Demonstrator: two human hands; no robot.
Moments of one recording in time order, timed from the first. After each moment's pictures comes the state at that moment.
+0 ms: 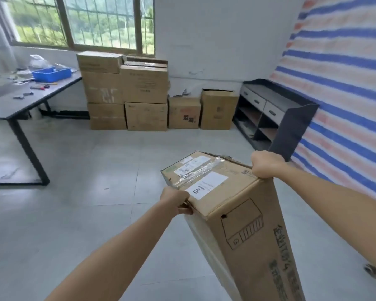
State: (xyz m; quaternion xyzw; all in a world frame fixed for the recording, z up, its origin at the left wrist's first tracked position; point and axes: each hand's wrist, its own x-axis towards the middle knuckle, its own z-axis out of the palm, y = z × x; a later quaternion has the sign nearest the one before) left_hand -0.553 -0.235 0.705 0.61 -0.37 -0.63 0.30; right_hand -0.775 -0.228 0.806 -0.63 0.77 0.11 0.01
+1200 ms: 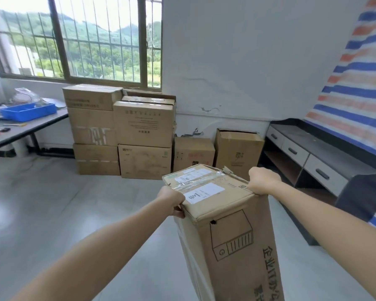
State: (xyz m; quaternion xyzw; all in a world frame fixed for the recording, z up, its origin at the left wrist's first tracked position) left_hand -0.717 -0.929 0.730 0.67 -0.43 -0.53 0.31; right_hand -0.938 -0.911 0.802 -0.64 0.77 0.04 0.01
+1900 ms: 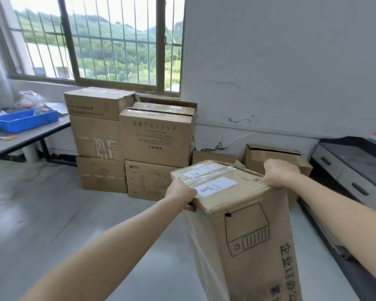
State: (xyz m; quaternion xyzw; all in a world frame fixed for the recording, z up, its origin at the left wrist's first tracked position) left_hand -0.734 -1.342 0.754 0.67 -0.43 -0.49 0.36; right_hand -0.955 -1.353 0.837 -0.66 0.75 0.05 -0.01
